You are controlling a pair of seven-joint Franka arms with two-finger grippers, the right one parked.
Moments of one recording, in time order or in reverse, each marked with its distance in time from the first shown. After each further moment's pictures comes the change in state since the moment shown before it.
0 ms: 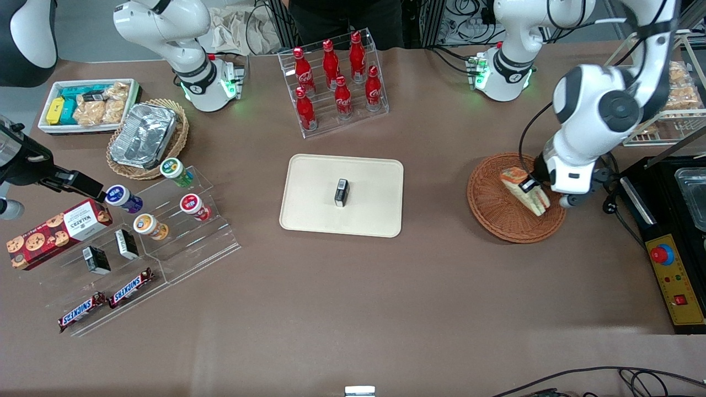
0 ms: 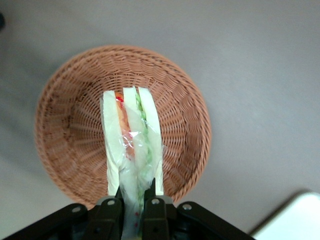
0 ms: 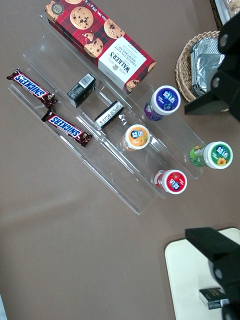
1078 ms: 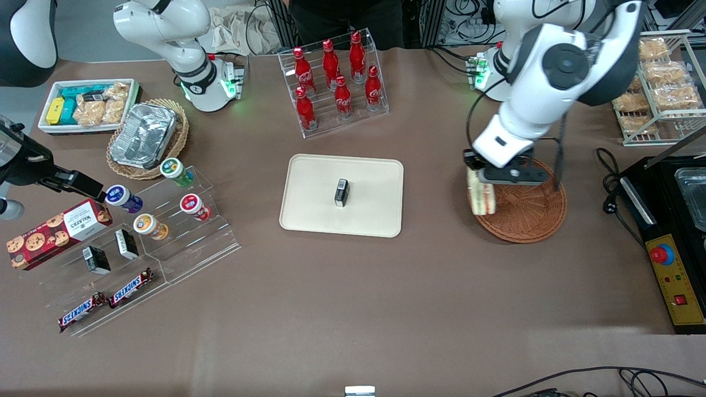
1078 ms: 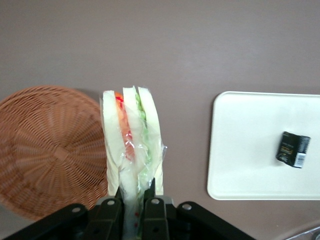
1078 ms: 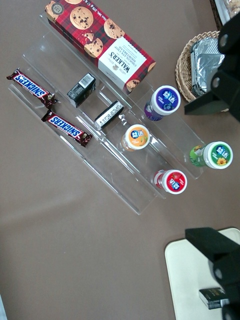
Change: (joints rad) arm -0.011 0.027 -0.285 0.162 -0.040 -0.028 0.377
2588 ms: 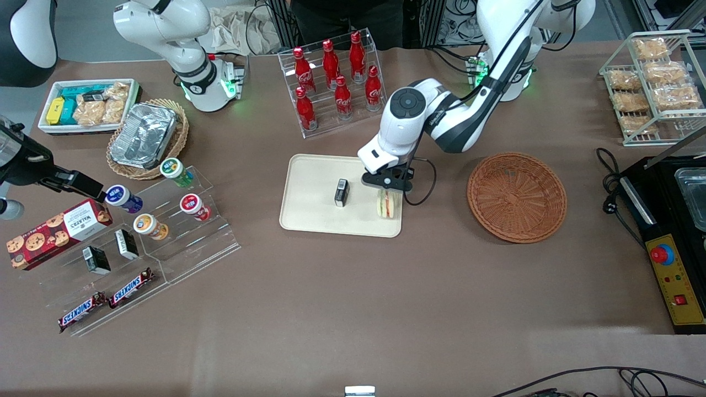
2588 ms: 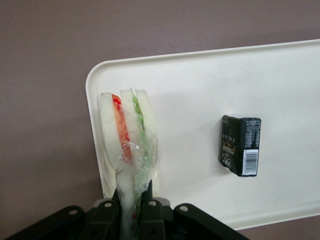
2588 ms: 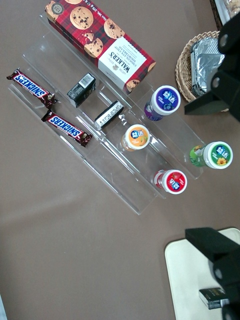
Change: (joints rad) arm -0.257 0.406 -0.087 0.001 0.188 0.431 -0.313
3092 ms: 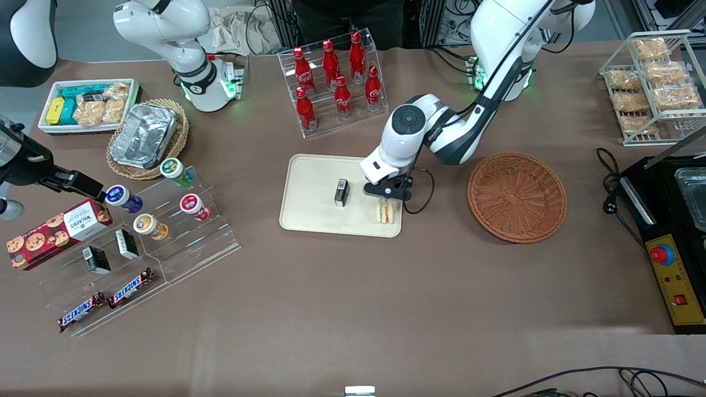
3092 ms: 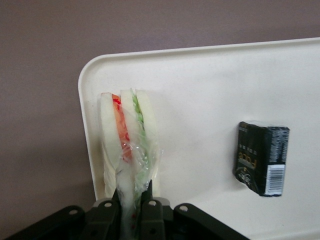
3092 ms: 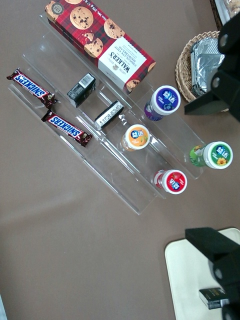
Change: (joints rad) arm -0.044 0.071 0.065 -0.008 0.002 0.080 0.000
